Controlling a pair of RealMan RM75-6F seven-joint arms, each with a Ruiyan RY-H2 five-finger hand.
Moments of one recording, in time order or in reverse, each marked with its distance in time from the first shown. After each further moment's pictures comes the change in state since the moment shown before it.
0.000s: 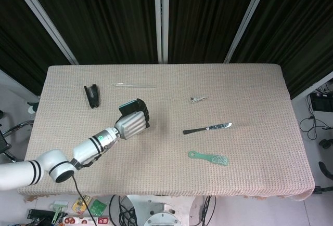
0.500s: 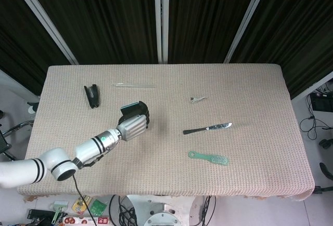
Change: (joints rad) left arm -0.026 -0.025 0.027 0.034 0.011 -0.022 0.040; right arm -0.001 -0.003 -0.003 0.019 0.009 -0.018 0.030
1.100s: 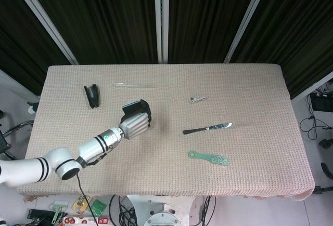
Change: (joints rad) left arm -0.014 -0.025 -0.004 0.018 -0.046 0.012 0.008; right arm -0.001 -0.007 0.003 0.019 0.009 -0.007 0.015
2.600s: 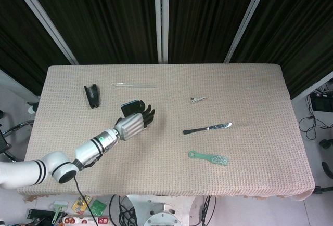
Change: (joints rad) left arm 0.007 0.015 0.050 -0.035 -0.070 0.041 -0.023; right arm 0.002 0.005 0.005 -0.012 0.009 -0.007 -0.010
